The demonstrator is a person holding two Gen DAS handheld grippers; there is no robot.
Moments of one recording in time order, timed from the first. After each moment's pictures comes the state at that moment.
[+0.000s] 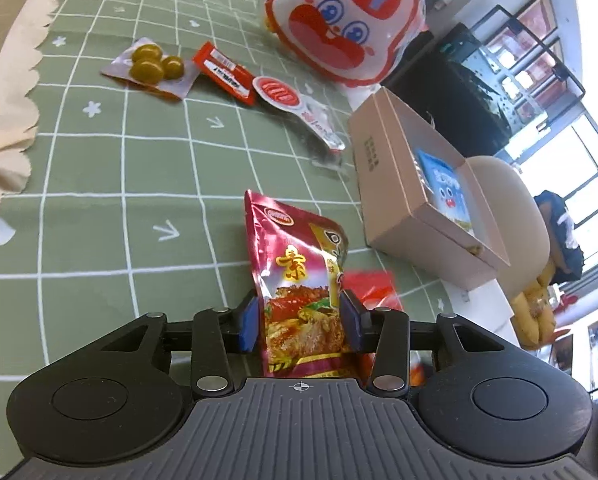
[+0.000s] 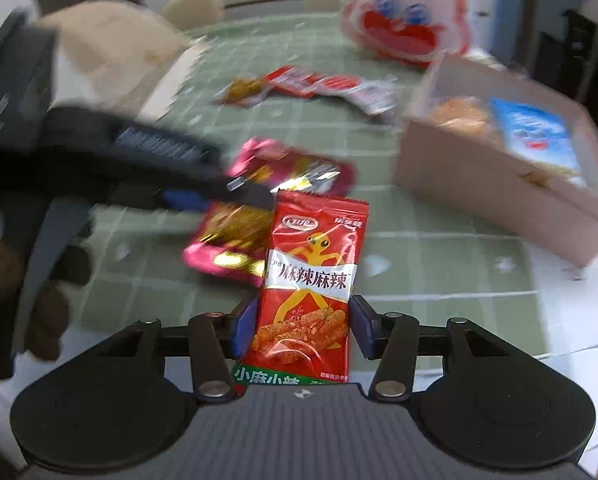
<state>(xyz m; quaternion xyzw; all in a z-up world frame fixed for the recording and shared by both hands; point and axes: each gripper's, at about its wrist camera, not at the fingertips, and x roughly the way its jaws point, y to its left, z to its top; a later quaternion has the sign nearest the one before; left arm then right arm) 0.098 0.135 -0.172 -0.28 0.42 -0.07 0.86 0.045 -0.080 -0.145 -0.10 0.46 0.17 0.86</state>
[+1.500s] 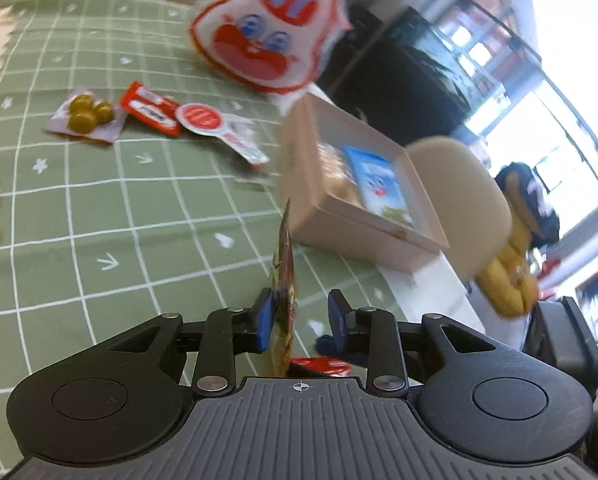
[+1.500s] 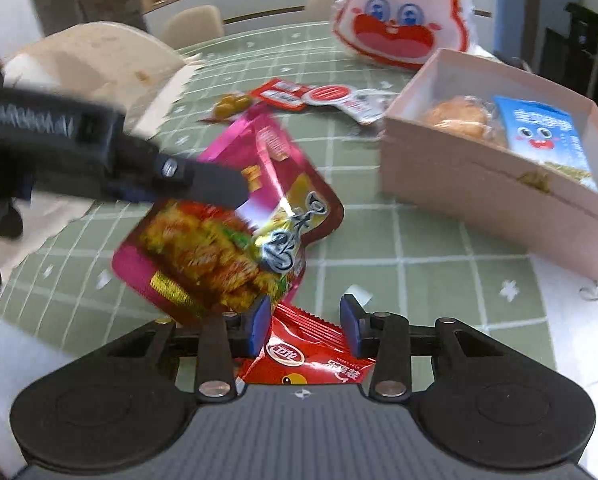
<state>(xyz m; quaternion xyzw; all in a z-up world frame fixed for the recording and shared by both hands) 0.086 0.105 -0.120 -0.23 0.42 -0.14 0.87 0.057 -0.090 -0.160 -0.08 0.46 0.23 0.85</state>
